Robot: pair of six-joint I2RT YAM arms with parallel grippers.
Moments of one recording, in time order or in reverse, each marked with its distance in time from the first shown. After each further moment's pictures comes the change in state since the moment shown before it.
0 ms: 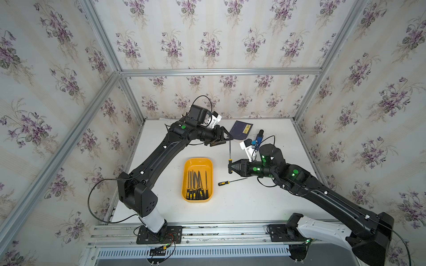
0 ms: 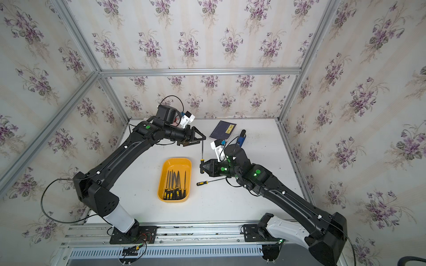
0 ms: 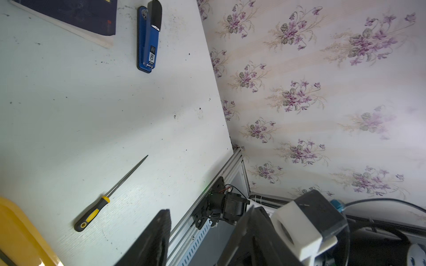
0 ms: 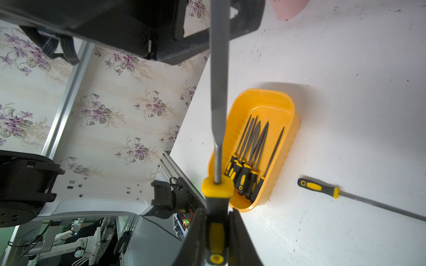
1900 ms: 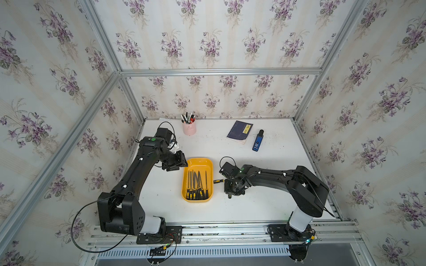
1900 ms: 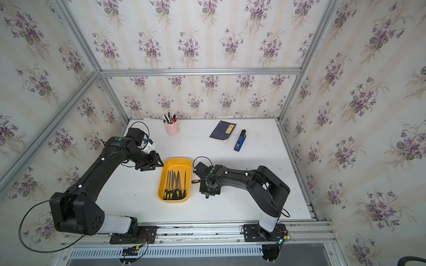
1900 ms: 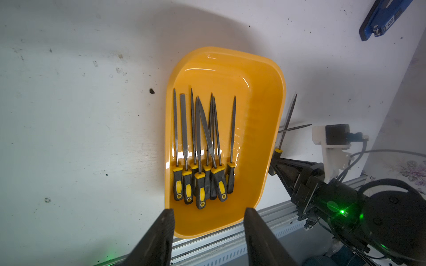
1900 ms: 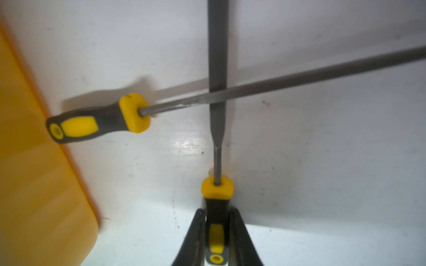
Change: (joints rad) left arm 0.396 -0.251 -0.468 -0.399 -0.331 0.354; right arm 0.158 0.663 0.027 -0.256 0.273 0.292
